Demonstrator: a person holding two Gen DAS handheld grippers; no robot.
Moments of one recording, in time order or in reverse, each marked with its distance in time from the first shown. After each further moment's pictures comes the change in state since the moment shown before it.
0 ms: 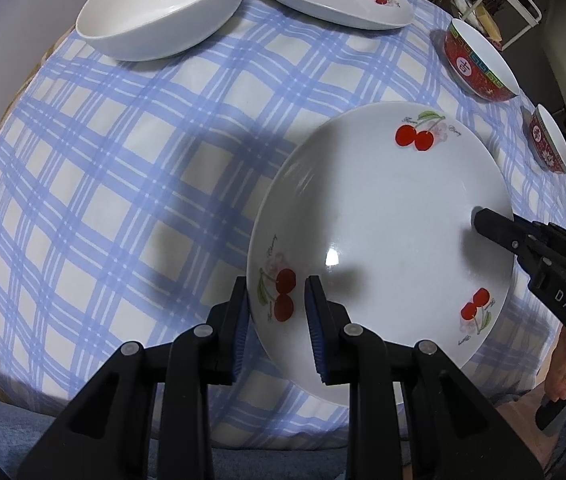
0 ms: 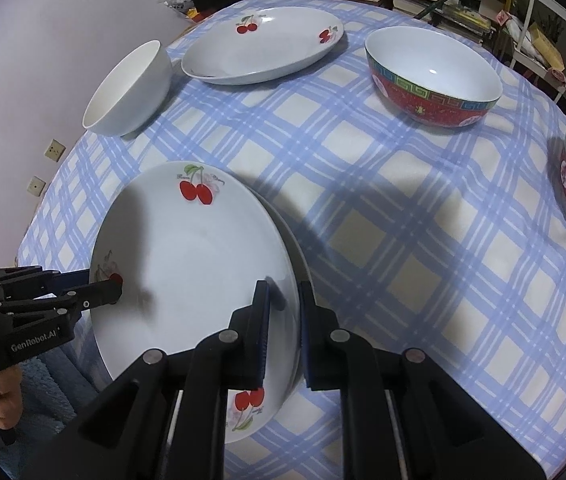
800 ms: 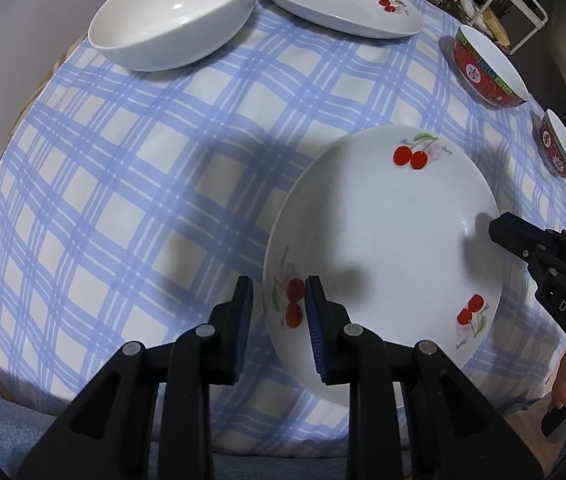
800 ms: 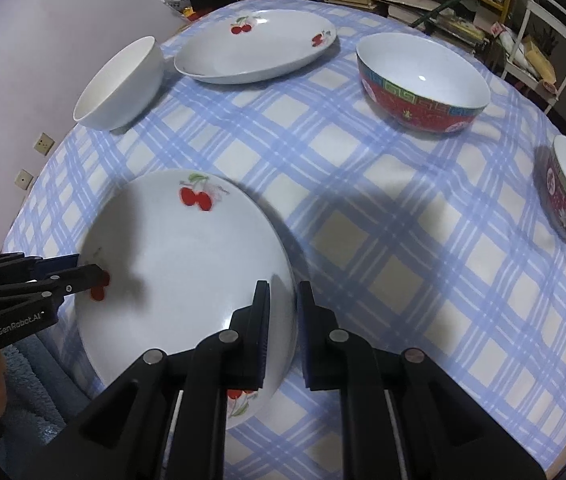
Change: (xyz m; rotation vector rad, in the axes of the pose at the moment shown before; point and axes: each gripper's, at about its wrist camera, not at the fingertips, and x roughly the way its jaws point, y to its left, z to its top) left arm -0.003 -0.001 0.003 -0.004 -0.035 0.052; right arm -0.002 0.000 -0.003 -0.030 -0.016 -0.064
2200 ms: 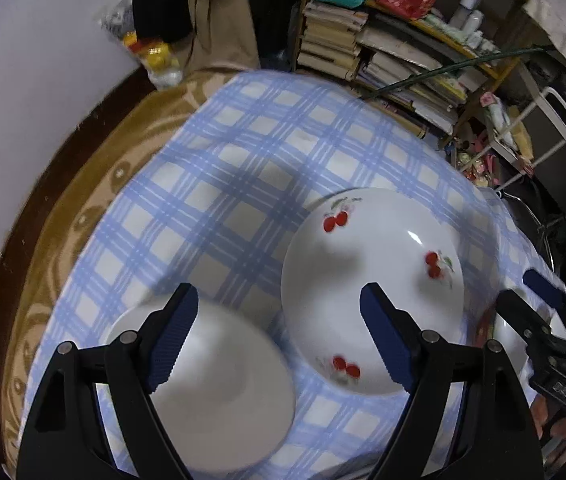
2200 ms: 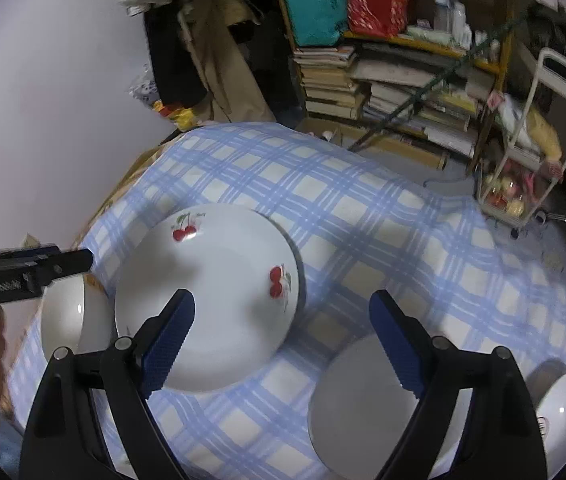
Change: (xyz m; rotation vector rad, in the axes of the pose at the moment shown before) left arm -0.023 0.034 0.266 -0.063 -0.178 -0.003; right arm 0.014 -0.050 0.216 0.108 -0.227 0.007
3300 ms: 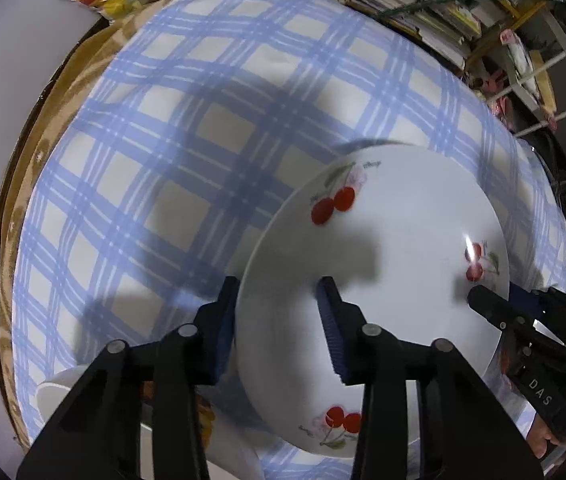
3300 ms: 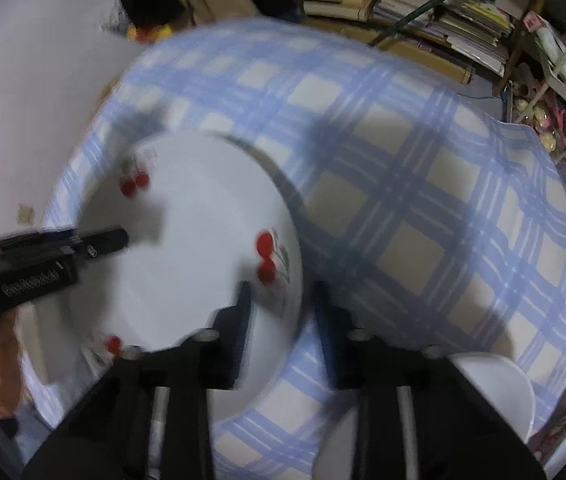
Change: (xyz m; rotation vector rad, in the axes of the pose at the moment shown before) left arm 0.096 -0.029 0.025 0.082 0.274 0.003; right arm 0.099 -0.005 0.008 0.013 0.379 0.017
